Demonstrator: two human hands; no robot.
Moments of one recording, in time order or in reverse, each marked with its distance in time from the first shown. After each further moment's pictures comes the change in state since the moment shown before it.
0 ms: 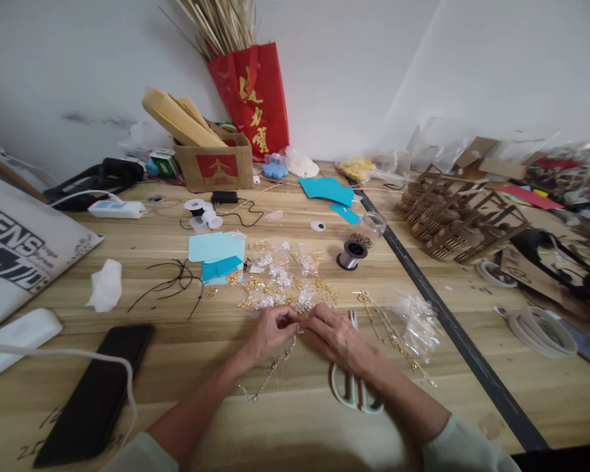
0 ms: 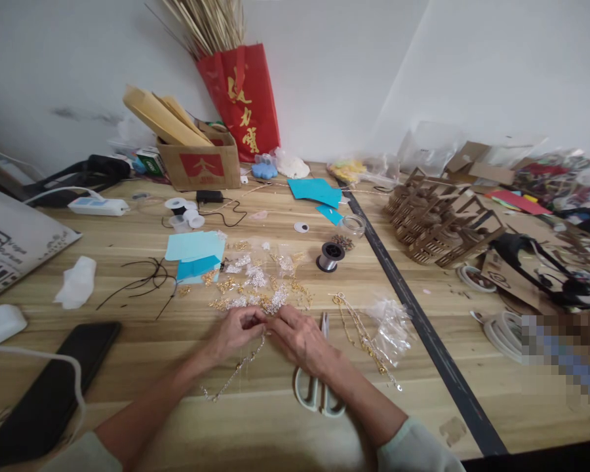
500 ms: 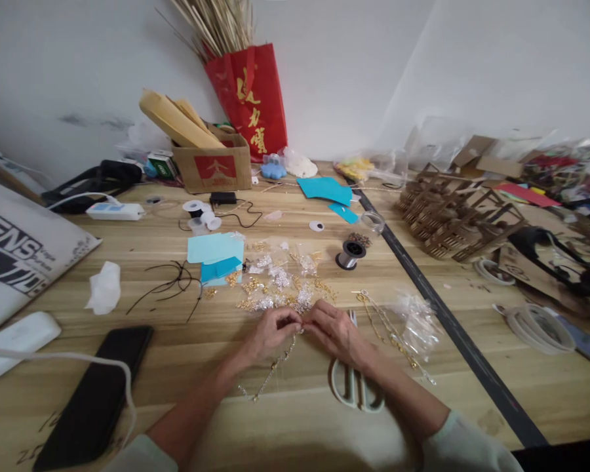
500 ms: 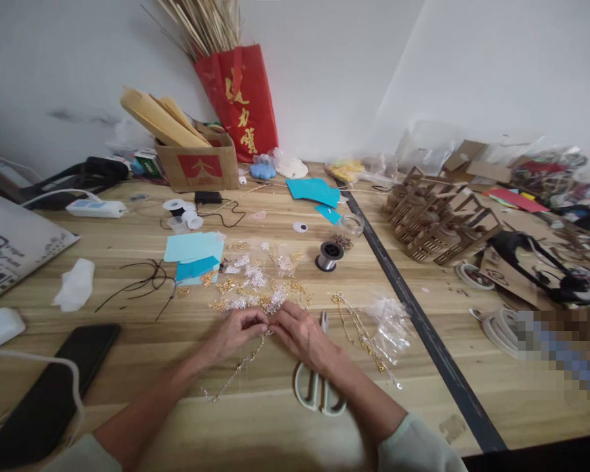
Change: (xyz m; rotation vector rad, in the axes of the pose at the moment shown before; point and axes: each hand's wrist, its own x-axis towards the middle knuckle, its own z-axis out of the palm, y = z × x) left_hand -0.001 0.011 -0.005 0.054 -0.100 0.028; right_hand 0.001 0.009 0.004 0.245 0.057 0.057
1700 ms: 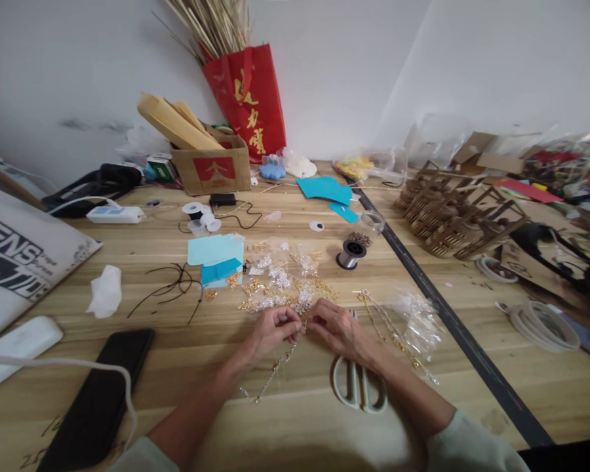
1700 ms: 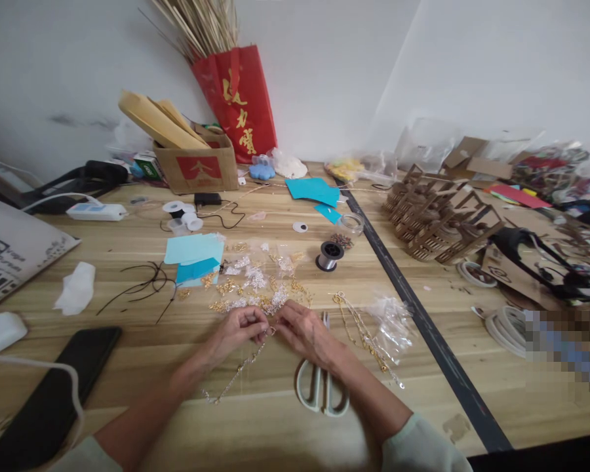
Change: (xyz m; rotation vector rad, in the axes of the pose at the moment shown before) left_hand 0.000 -0.005 0.003 -0.372 0.007 -0.173; right_hand 0.004 0.002 -0.008 0.095 -0.011 0.059
